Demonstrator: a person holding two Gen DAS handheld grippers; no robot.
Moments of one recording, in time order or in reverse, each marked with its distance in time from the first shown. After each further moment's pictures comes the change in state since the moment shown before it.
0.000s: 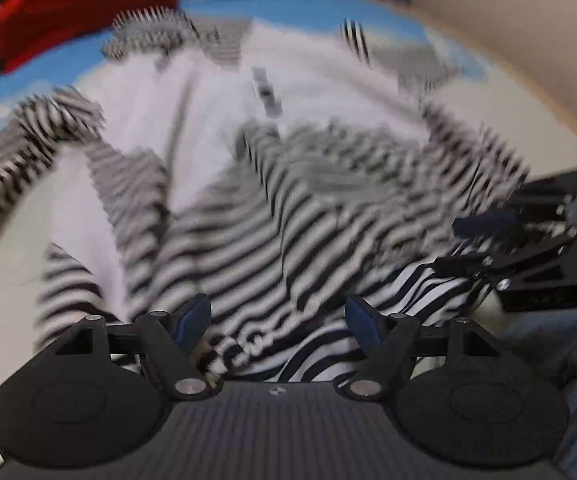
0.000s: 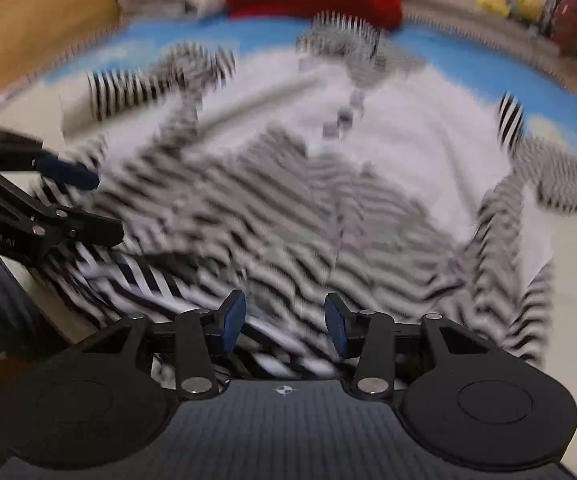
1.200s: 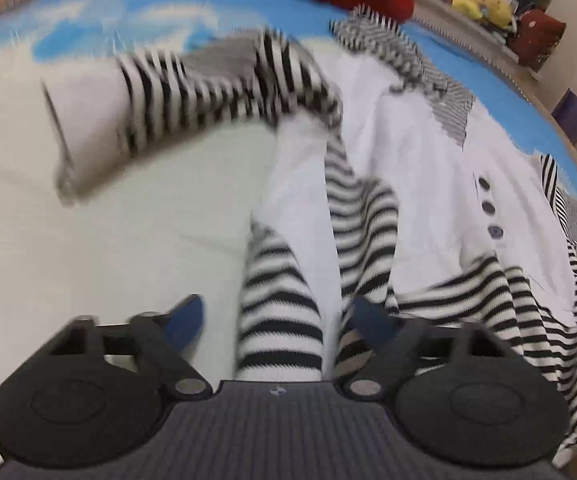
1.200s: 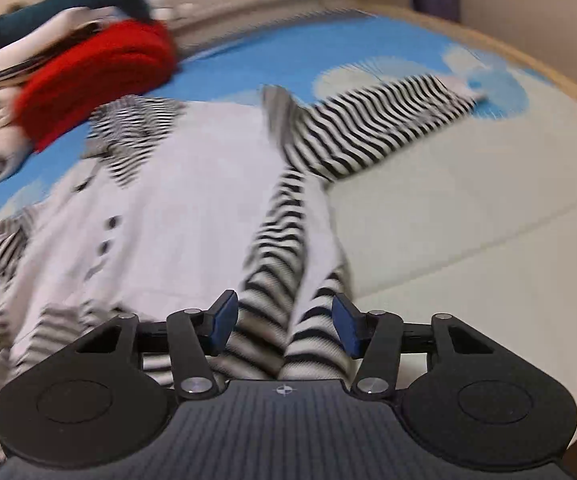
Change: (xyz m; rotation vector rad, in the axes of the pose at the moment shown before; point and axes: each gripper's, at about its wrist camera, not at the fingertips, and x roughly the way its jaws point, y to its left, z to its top) left arm 0.001 0.133 -0.009 -0.617 -0.020 0.161; right arm -0.025 -0.150 0.010 0.604 -0.149 -0.263
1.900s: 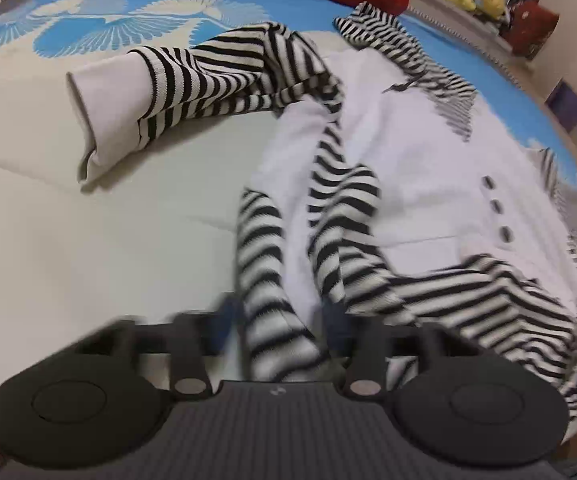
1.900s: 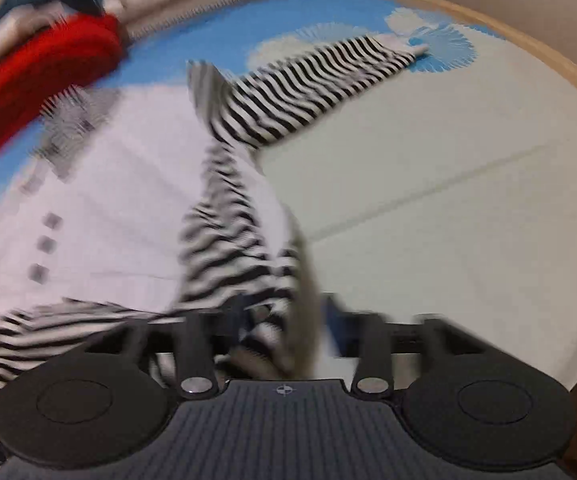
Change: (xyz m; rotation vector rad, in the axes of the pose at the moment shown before) left arm -0.025 0.022 -0.008 0.018 -0.013 -0.021; right arm -0.019 -0.041 -0.019 0.089 0.031 -0.036
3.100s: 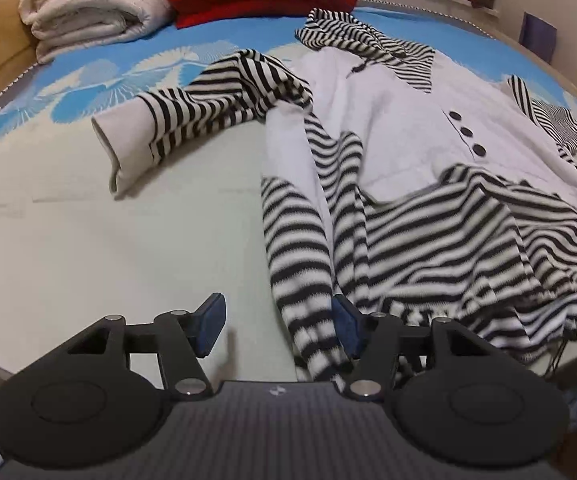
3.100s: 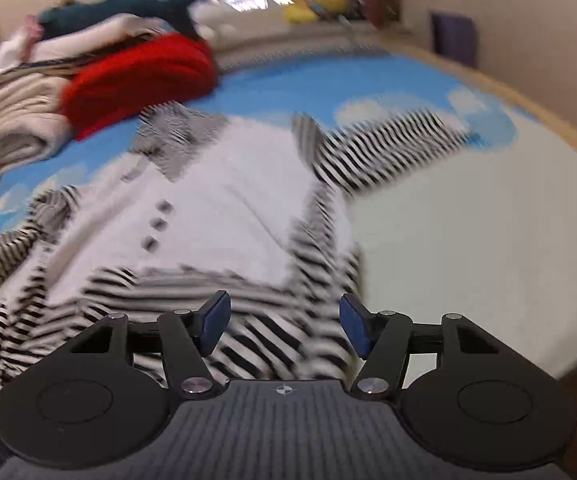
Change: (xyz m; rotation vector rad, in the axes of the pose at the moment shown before) left arm -0.048 -0.032 -0.056 0.276 -0.090 0.154; right arm -0.090 0.053 -0.032 -0.242 -0.145 0.108
